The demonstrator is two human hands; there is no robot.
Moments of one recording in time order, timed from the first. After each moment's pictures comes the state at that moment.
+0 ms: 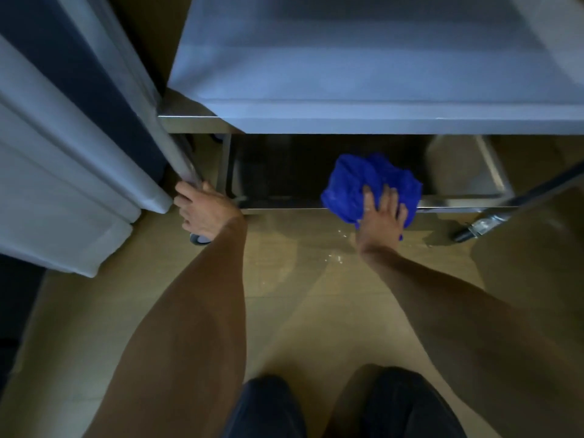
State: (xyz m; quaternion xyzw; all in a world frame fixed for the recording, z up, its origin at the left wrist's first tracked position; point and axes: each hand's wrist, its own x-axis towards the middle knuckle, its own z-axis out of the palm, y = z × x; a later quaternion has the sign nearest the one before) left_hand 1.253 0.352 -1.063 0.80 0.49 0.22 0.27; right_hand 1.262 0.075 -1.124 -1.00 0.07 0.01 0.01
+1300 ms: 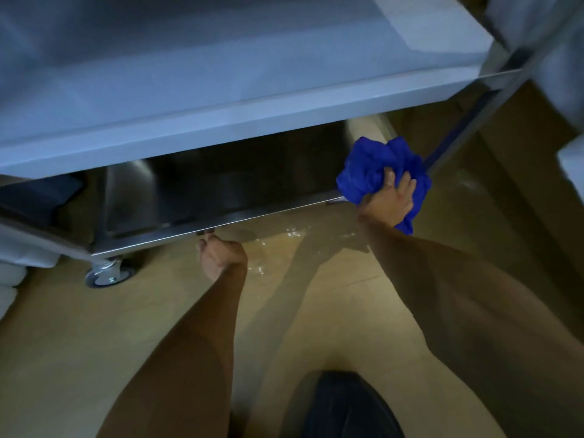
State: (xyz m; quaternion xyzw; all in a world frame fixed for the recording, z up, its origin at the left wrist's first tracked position) left_hand 1.258 0.144 -1.133 0.87 0.39 -0.07 0.29; right_hand 1.298 -0.135 -1.104 -0.91 0.34 -0.05 0.21
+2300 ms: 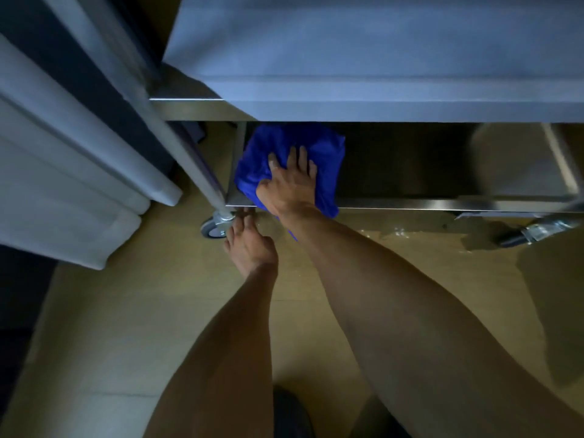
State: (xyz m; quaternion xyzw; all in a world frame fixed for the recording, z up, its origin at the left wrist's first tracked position) left_hand 1.217 0.325 -1.149 0.92 0.34 0.02 0.18; right_hand 1.320 0.274 -1.098 -0.98 -0.10 0.07 0.14
